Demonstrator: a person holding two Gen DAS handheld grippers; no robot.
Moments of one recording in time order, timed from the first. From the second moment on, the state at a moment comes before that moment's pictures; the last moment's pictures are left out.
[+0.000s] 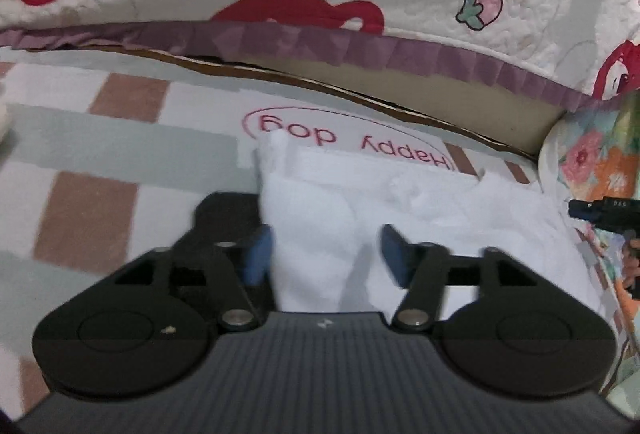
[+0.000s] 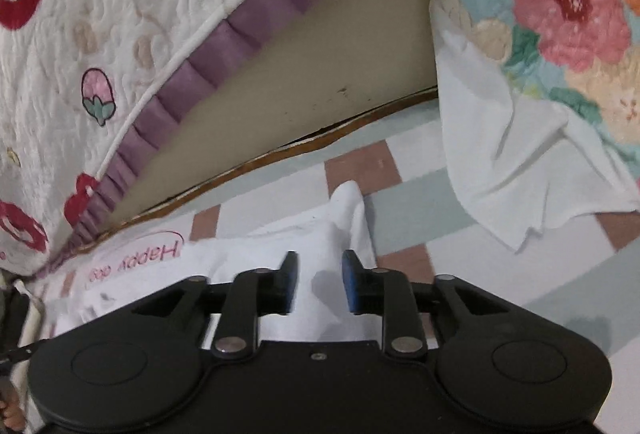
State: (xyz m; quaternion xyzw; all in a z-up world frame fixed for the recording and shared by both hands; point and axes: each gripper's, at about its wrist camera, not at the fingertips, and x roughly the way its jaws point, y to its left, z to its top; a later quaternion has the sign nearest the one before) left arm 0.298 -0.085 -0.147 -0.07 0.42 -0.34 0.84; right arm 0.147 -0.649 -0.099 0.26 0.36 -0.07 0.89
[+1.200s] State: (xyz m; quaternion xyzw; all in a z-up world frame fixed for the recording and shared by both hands) left arm 0.285 -0.136 -0.154 -0.06 0.39 -0.39 0.83; right arm 0.186 -0.625 -0.126 0.15 0.40 -0.01 0.90
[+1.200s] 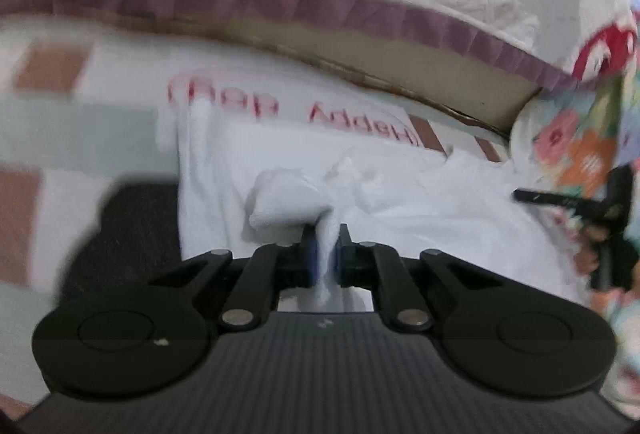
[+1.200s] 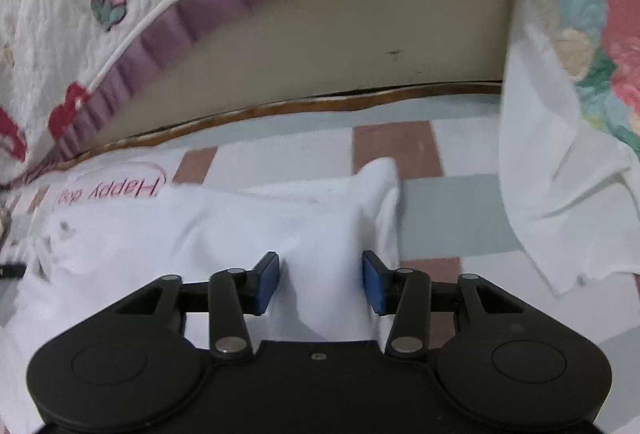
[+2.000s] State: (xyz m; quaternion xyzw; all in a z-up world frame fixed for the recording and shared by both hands) left arm 0.193 -0.143 -0.120 0.03 0.34 -0.35 0.87; right arm 0.105 -0.574 -0.072 0.12 0.25 -0.12 0.95
